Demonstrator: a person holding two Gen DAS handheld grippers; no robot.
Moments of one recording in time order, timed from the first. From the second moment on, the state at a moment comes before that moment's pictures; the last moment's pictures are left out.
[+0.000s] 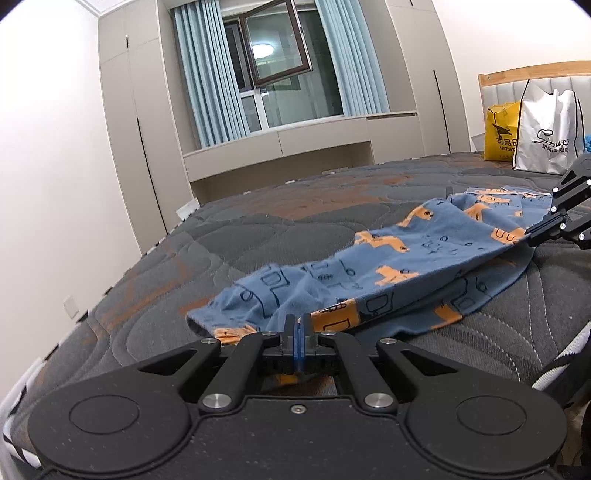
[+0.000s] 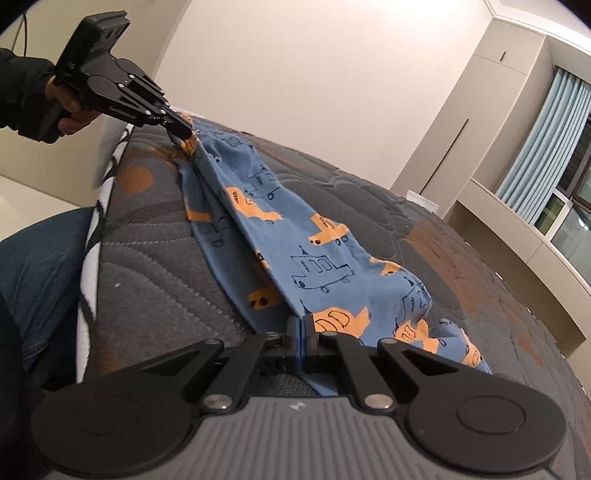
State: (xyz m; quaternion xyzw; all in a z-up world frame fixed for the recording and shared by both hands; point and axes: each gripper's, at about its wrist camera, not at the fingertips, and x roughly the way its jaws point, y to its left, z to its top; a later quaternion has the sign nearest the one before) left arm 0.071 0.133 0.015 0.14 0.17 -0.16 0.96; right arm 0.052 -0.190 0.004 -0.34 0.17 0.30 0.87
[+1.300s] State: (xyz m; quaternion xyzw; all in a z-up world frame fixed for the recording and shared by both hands) left arm 0.142 -0.202 0.020 0.16 0.17 -0.31 0.92; right arm 0.132 -0.455 0.027 0.12 0.26 0.08 0.96
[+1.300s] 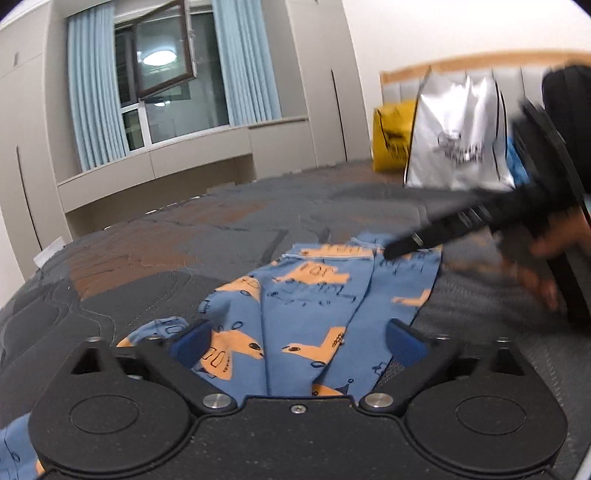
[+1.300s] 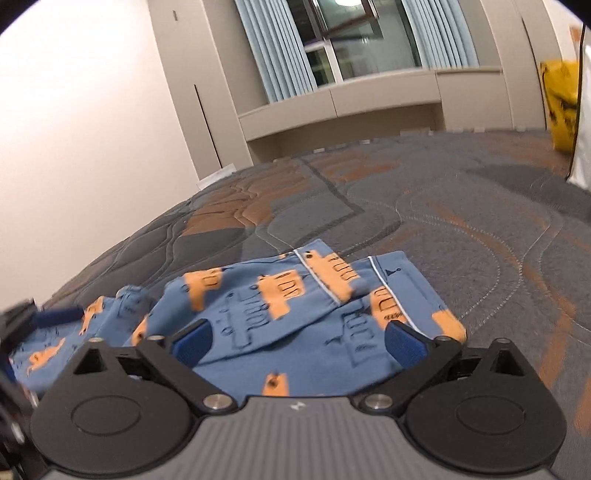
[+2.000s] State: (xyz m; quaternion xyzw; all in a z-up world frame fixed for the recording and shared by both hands) left arm 0.168 -0.226 0.004 0.22 0.23 -0.31 0.90; right arm 0.223 -0.473 0.017 0.16 0.31 0.04 0.94
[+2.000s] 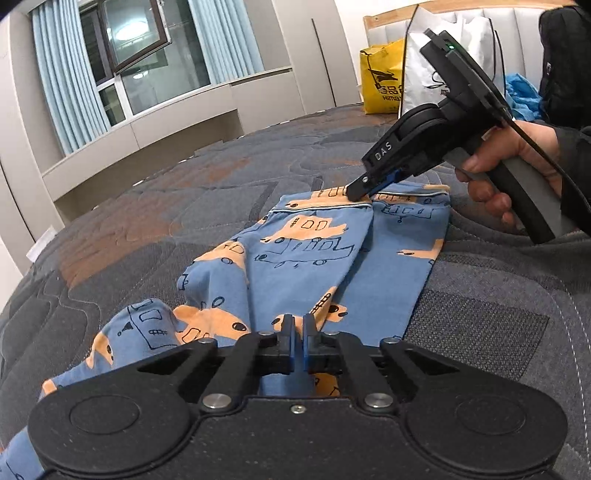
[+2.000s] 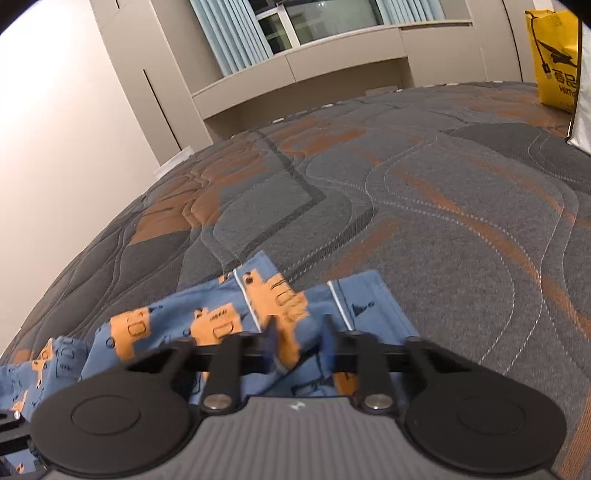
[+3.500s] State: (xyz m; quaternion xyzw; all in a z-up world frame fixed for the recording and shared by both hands) left arm 0.155 -0.246 -0.002 0.18 0.23 -0.36 0.88; right arm 0.208 -0.476 0.023 -0.01 0.29 -0.01 0.96
